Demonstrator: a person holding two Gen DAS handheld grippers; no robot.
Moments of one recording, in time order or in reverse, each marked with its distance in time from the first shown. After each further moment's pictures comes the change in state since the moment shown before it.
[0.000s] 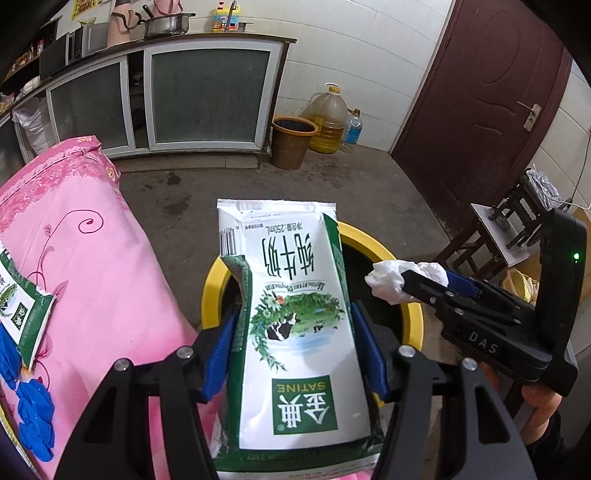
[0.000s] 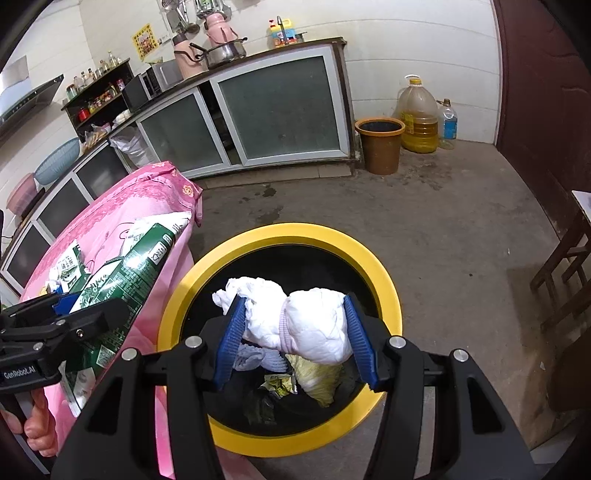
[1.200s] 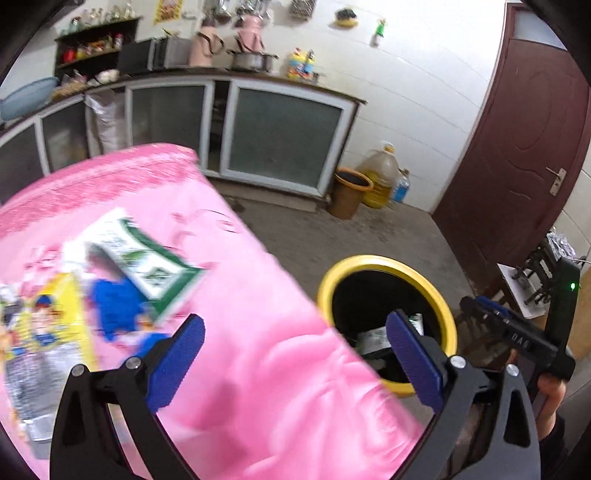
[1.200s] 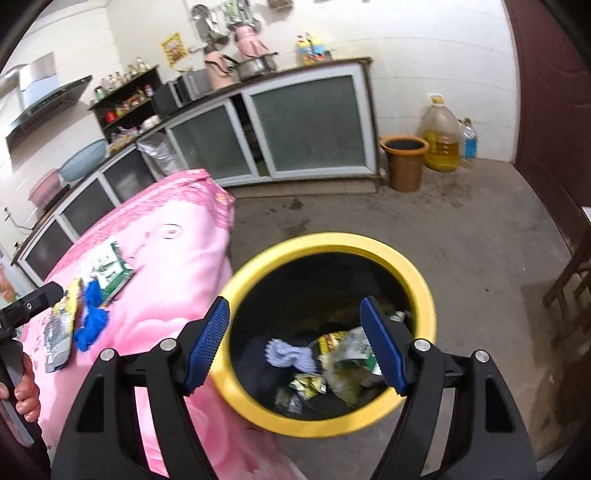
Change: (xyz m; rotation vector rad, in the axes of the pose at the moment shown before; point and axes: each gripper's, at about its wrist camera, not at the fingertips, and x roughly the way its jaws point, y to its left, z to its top) left arm -0.130 0.101 -0.055 -0.170 -0.212 0.141; right arm -0.040 0.046 -0.006 -0.057 -0.064 0.093
